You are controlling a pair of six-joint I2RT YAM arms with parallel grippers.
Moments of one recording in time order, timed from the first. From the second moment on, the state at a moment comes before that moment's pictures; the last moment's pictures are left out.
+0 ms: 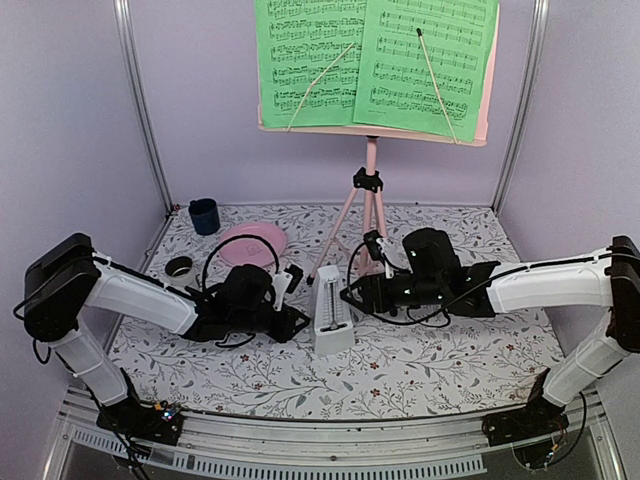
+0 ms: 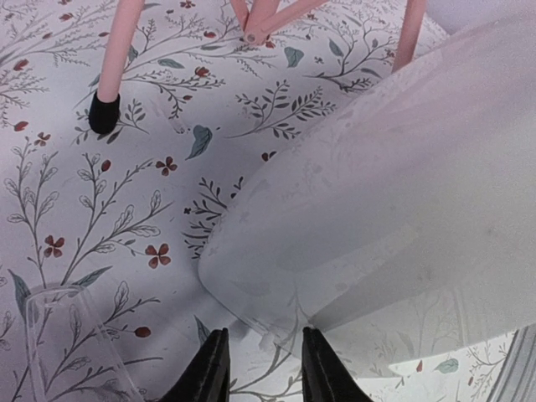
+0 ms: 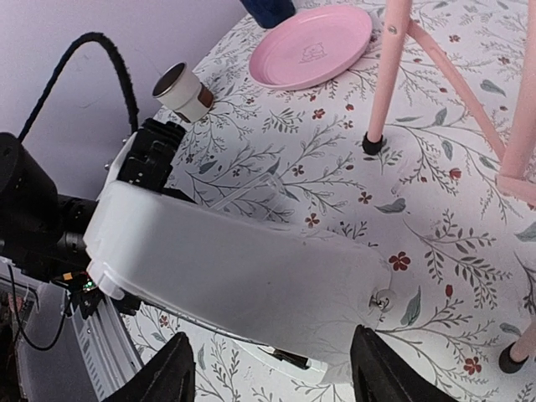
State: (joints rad) left arm -0.91 1.64 0.69 0.30 0.01 -0.35; right arm 0.89 1.51 0.85 0.13 -0.18 0.51
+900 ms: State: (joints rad) left arm -0.91 1.64 0.69 0.30 0.01 -0.34; right arm 0.94 1.55 0.92 0.10 -0.10 0.50
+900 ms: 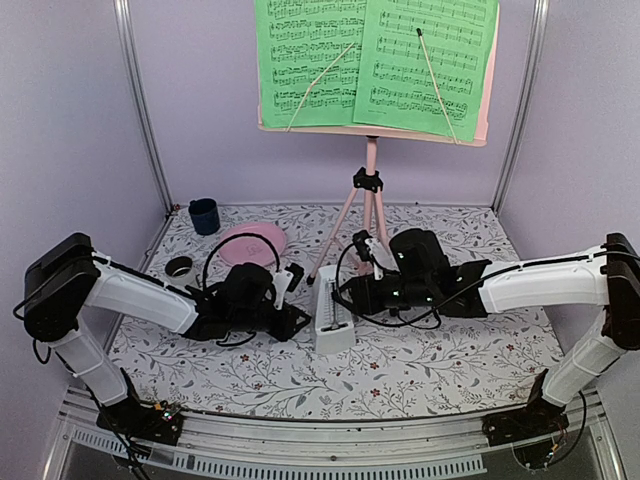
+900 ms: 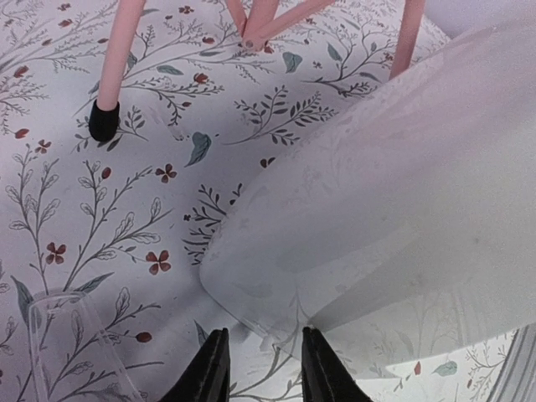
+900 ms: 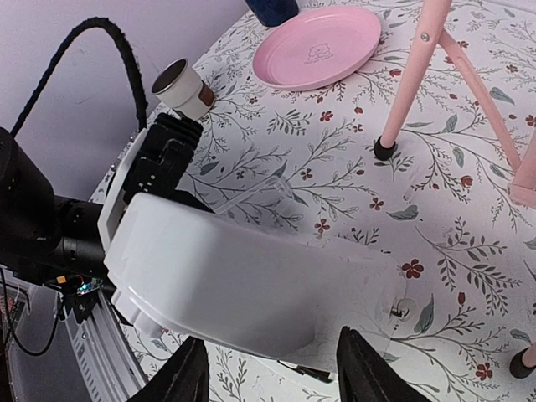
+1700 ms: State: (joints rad) left arm -0.91 1.64 0.70 0.30 0.01 -0.34; right arm 0.96 1.55 0.93 0.10 -0.07 0.51
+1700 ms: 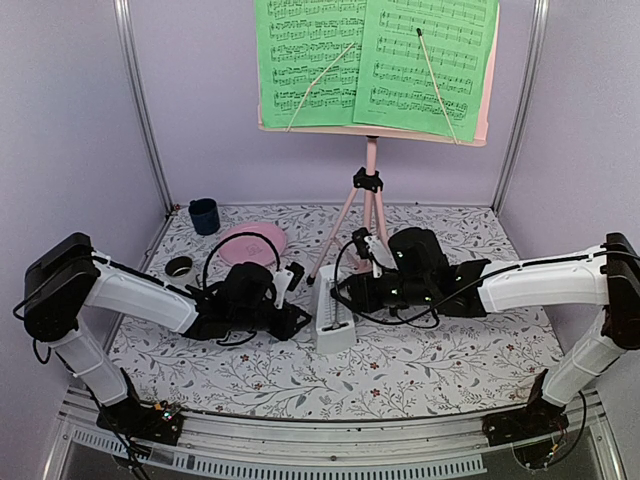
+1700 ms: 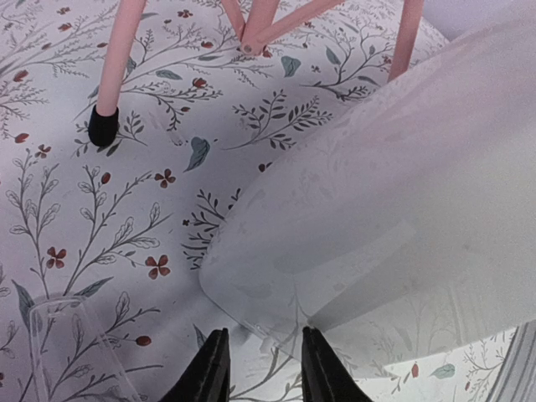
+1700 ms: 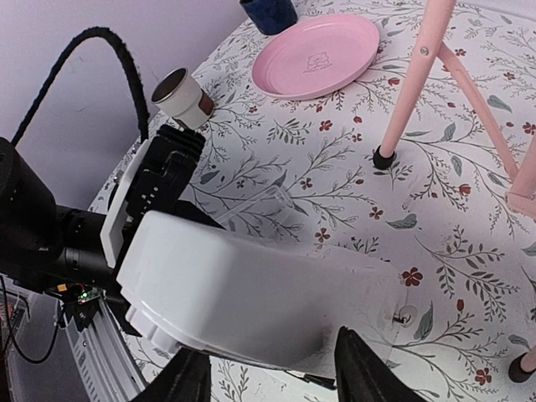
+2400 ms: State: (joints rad) left arm -0.91 1.64 0.71 0.30 0.01 -0.33; right arm 0.96 1.49 0.87 0.09 -0.04 0.51
